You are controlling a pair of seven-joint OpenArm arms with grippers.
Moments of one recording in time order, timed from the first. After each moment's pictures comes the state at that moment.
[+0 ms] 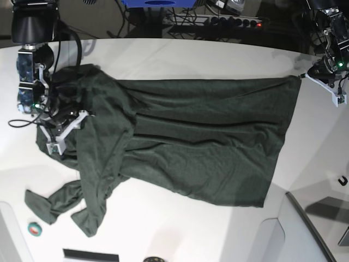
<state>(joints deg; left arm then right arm) 15.9 -21.5 -31.0 78.9 -10.7 -7.9 46.8 0.2 9.5 5.9 72.9 14.1 12.1 -42.6</state>
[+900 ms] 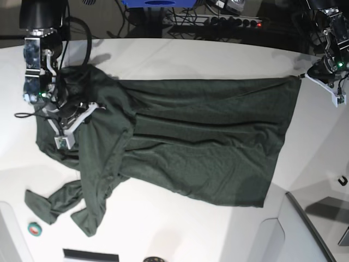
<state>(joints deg) 15.9 -21.5 -30.8 78.9 -10.7 -7.9 46.7 -5.1 6.5 5.8 82.8 14.1 12.1 -46.1</state>
